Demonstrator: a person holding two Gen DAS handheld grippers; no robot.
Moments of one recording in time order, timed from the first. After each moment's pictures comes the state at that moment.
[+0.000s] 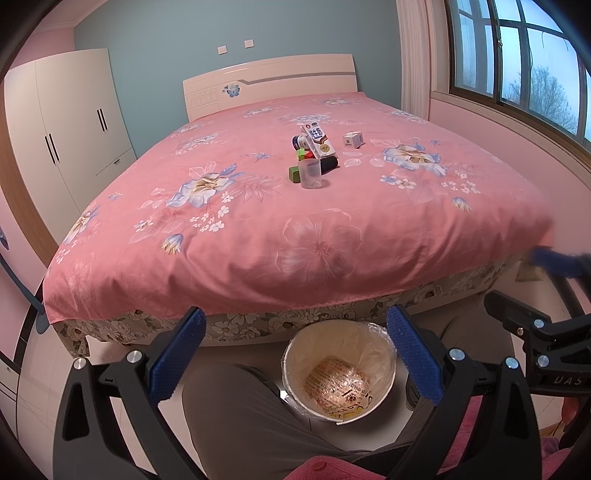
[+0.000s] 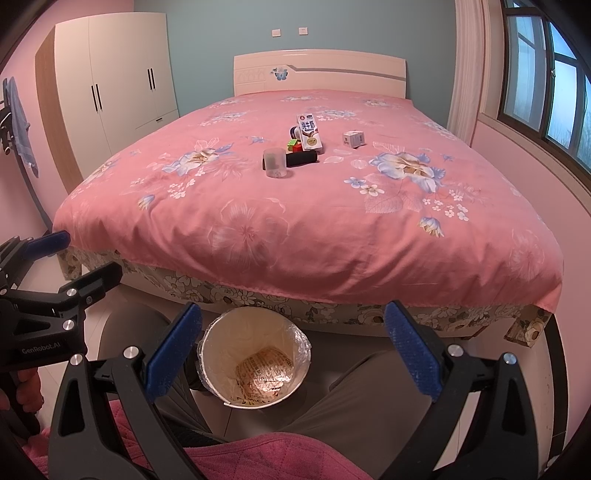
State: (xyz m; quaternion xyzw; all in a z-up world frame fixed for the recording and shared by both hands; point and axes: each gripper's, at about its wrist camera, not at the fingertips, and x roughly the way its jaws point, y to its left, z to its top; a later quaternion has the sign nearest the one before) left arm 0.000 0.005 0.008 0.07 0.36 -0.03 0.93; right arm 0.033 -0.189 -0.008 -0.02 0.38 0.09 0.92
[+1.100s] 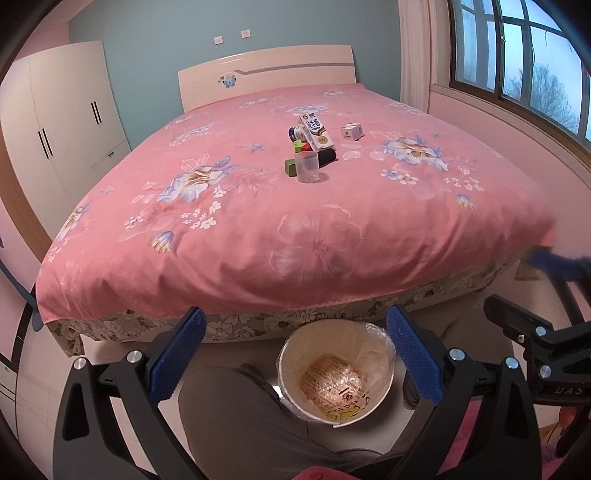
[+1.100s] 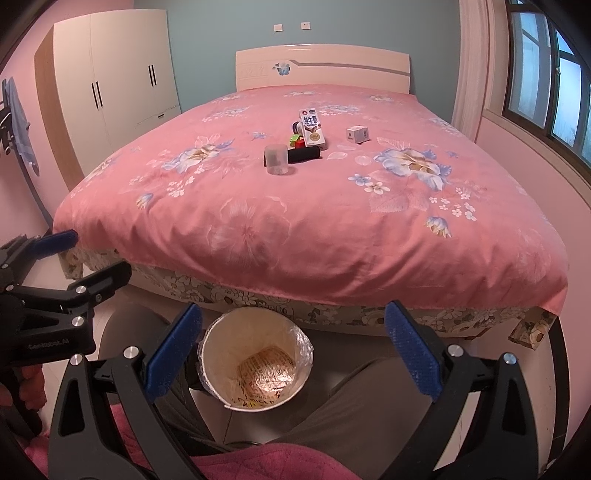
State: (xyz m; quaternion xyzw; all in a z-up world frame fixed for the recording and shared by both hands) left arm 0.026 0.002 -0.003 0.06 0.38 -0.04 0.92; right arm 0.057 -0.190 -0.012 -0.02 0.39 0.10 0.92
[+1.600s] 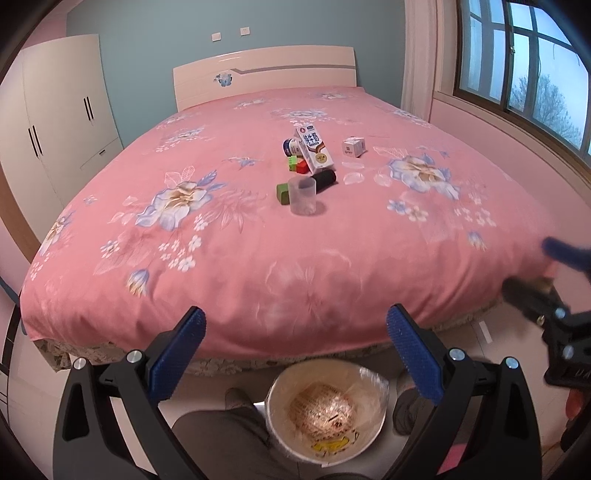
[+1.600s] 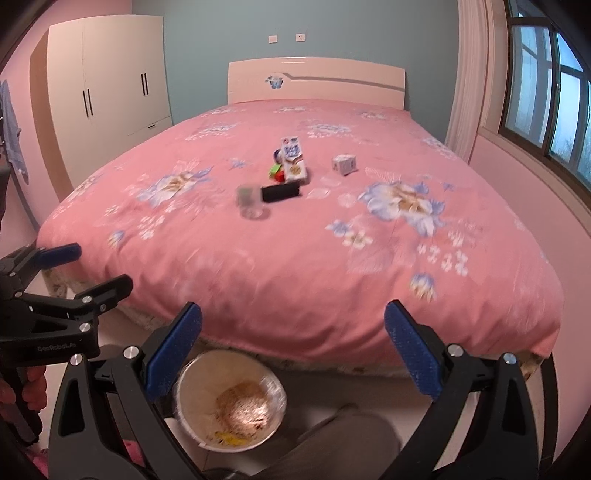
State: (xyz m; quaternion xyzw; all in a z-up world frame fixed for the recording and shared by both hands) left arm 0.123 -0.013 0.008 0.04 0.39 -0.04 0.92; right arm 0.152 -0.216 0.021 -0.04 0.36 0.08 0.93
